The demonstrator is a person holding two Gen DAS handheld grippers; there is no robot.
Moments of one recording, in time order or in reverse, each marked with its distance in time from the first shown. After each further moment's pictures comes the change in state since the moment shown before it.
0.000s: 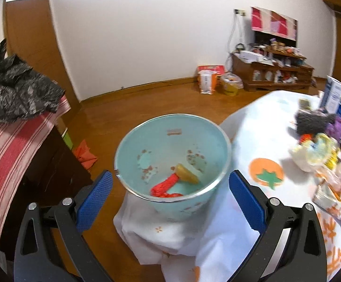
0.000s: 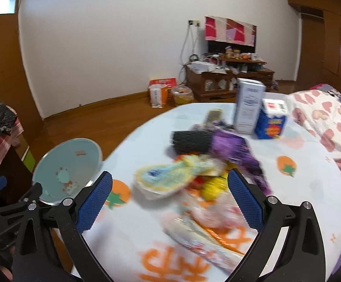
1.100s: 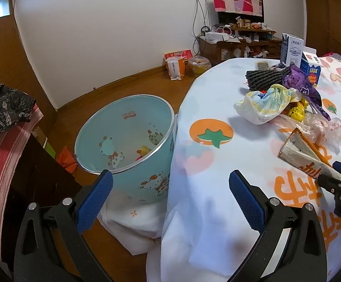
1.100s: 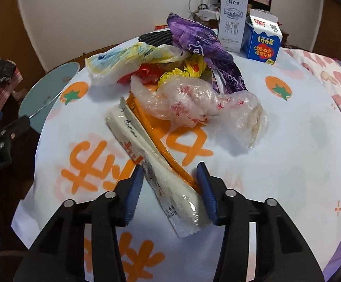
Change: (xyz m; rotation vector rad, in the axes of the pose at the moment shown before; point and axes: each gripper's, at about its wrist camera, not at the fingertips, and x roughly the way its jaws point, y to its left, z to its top) left arm -0.012 -0.064 -0.038 0.157 0.062 -0.109; right arm 0.020 -0.069 -0.091 -0.082 0.333 0.070
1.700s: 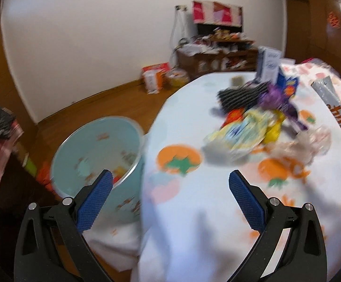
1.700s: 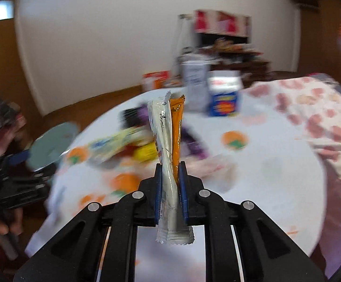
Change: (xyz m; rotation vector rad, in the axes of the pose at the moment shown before) left arm 0.000 -0.023 0.029 0.038 -0.098 -0.166; right arm -0.087 -0.048 0.027 0.109 -0.298 -0.076
